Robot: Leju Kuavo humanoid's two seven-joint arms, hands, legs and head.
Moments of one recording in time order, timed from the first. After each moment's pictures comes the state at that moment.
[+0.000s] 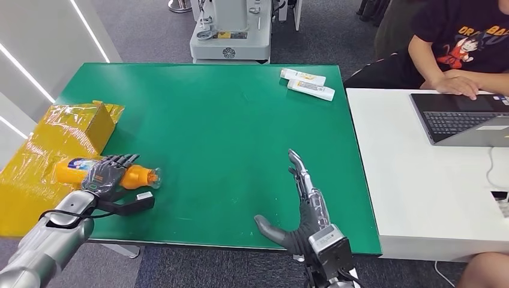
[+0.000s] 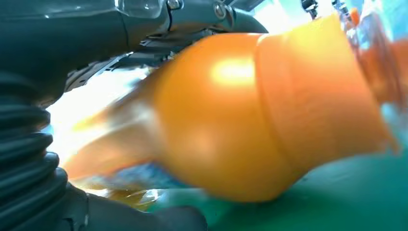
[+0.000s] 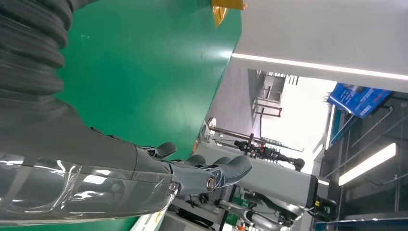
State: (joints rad) left arm -0.55 0.37 -0.42 -0.45 -1.28 0.42 -0.24; right arm 0.01 0.01 0.62 -1.76 0.14 -0.27 -0.47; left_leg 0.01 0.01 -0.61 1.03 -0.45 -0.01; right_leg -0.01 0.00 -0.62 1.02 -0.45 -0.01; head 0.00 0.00
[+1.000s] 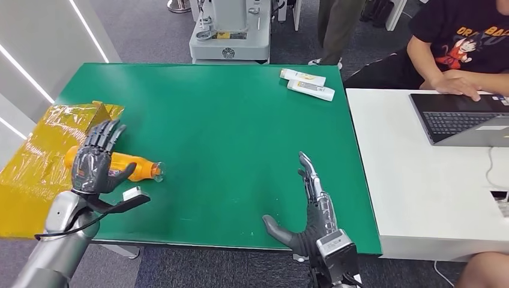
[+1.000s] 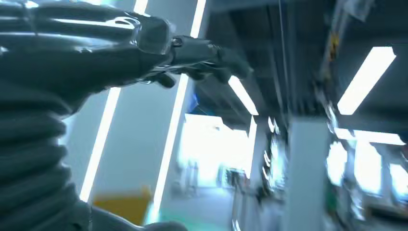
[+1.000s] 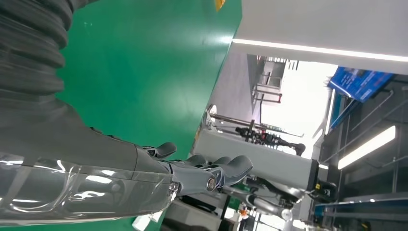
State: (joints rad) left arm -0.37 0.28 -0.13 -0.86 -1.00 0.68 -0.54; right arm 0.00 -0.04 0.65 -1.74 0.10 -0.38 -0.51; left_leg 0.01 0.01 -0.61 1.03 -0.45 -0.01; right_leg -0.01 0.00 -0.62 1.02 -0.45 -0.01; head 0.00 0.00
